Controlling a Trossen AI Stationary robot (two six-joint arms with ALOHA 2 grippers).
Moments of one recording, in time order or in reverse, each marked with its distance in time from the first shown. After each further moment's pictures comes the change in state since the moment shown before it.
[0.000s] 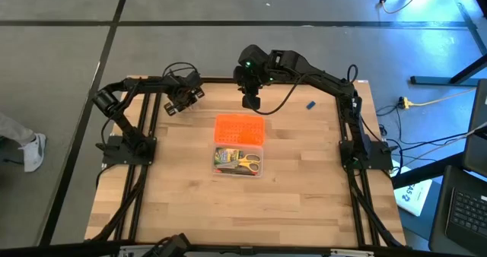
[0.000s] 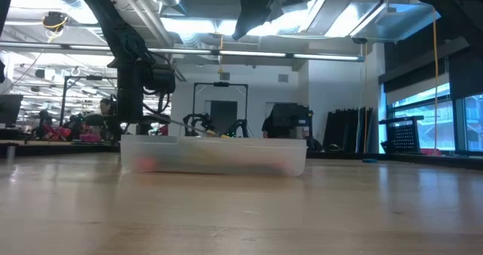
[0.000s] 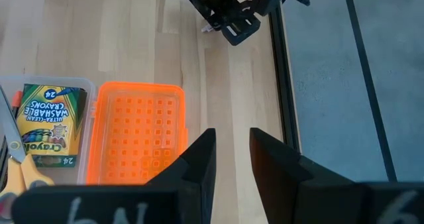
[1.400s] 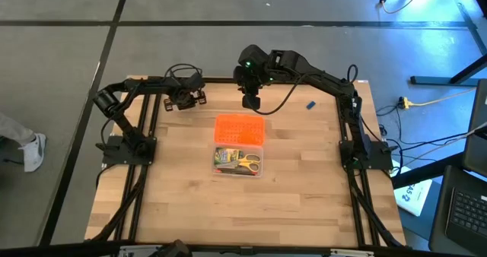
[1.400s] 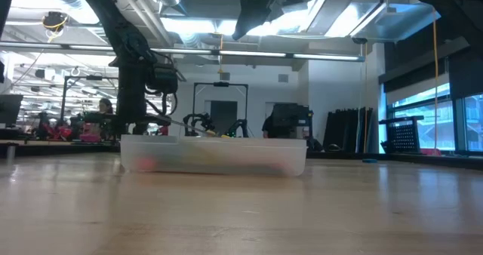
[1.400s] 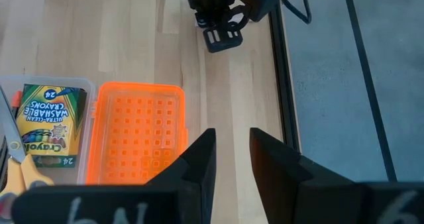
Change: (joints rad) left arm -0.043 0.000 0.002 -0.035 -0.013 0.340; right arm 0.000 0.000 0.000 0.000 0.000 0.000
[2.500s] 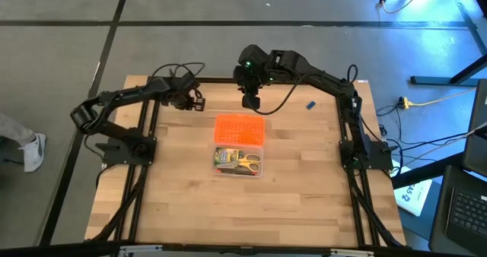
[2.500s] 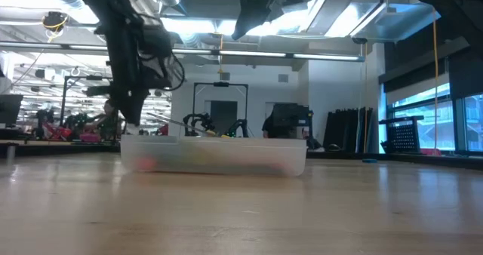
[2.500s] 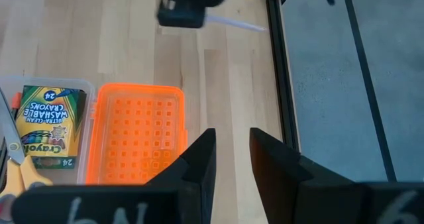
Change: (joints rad) left arm -0.091 -0.306 -0.003 -0.128 0.072 0.344; right arm 0.000 0.000 0.000 0.004 0.000 0.000
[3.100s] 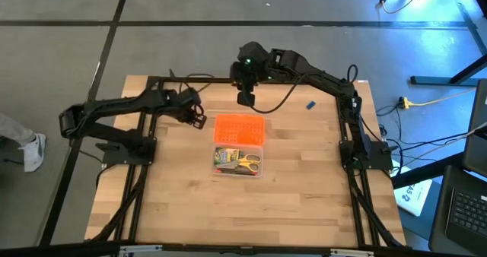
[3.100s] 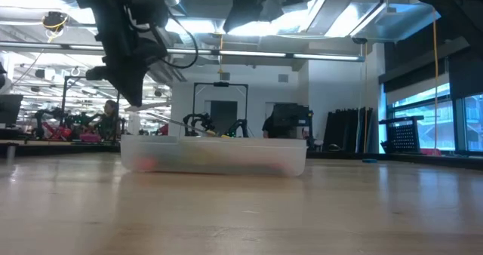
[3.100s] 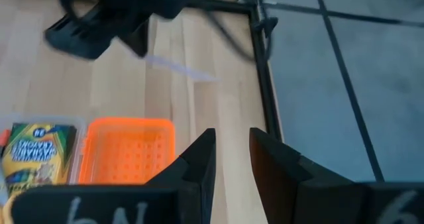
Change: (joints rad) left arm -0.288 -0.161 0.001 -0.085 0.006 0.006; right arm 0.000 0.000 0.000 0.121 0.000 0.008
